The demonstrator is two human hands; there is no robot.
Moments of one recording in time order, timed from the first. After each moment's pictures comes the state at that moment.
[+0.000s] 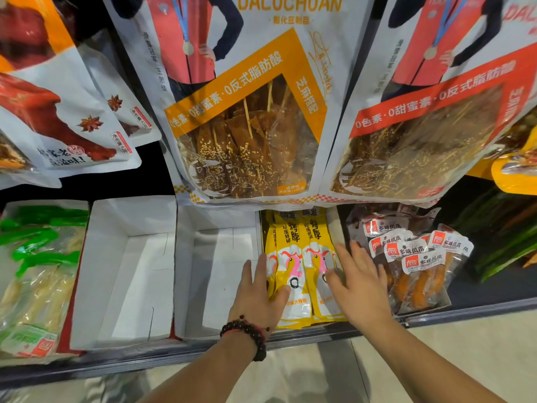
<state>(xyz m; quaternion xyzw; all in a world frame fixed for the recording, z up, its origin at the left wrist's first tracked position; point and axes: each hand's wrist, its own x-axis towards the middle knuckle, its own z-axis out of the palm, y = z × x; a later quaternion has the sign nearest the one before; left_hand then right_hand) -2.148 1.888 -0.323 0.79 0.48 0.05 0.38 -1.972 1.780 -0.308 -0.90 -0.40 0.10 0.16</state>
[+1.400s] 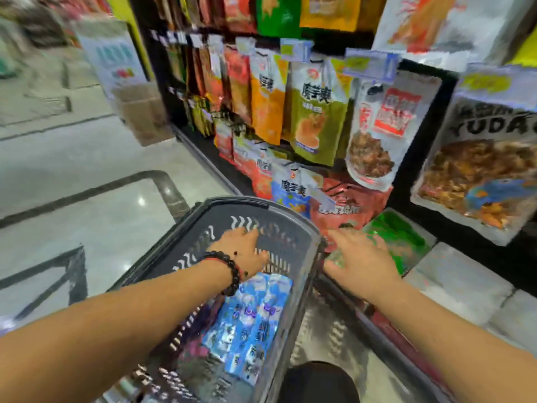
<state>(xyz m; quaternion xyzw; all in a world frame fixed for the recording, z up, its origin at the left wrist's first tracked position) -2.710 1.858 -0.097 0.59 0.80 -0.01 0.11 -2.462 1.920 -0.086 -0.47 -0.88 0.03 0.07</state>
